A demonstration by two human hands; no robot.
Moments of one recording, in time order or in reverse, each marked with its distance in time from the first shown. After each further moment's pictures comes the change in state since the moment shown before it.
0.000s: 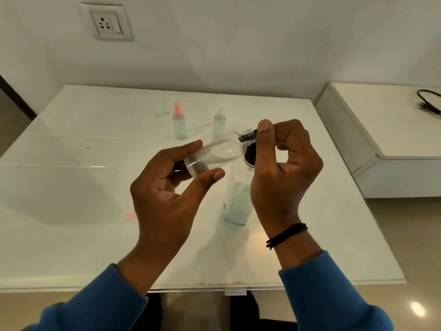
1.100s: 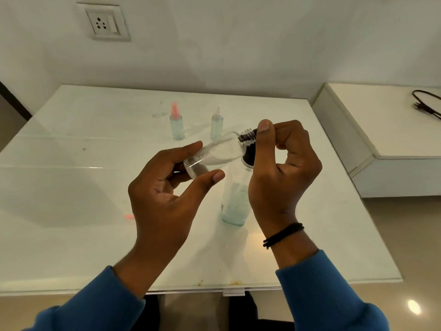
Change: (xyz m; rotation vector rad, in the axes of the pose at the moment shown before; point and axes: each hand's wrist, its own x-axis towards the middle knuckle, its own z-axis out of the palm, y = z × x) left_hand -0.001 0.000 -0.001 -0.009 -0.022 0.029; right_hand -0.001 0.002 0.002 0.027 0.039 -0.013
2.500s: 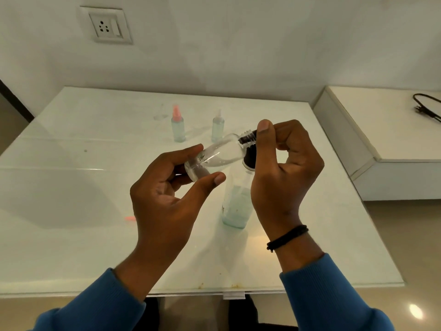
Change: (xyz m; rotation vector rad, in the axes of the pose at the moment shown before) left_hand -0.001 0.001 0.002 -0.013 0.018 -0.033; right_hand 0.005 -0.002 -0.001 0.009 -0.034 0.039
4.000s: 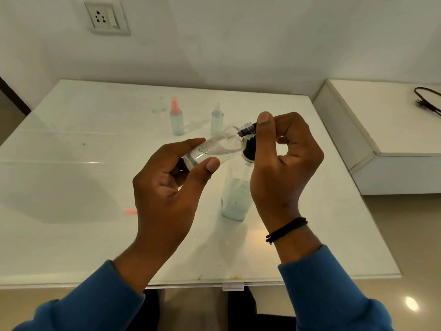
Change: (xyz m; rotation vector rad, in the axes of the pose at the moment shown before) left_hand 0.001 -0.004 -0.001 0.040 -0.051 0.008; right_hand 0.000 0.002 0.000 -0.010 -0.007 0.001
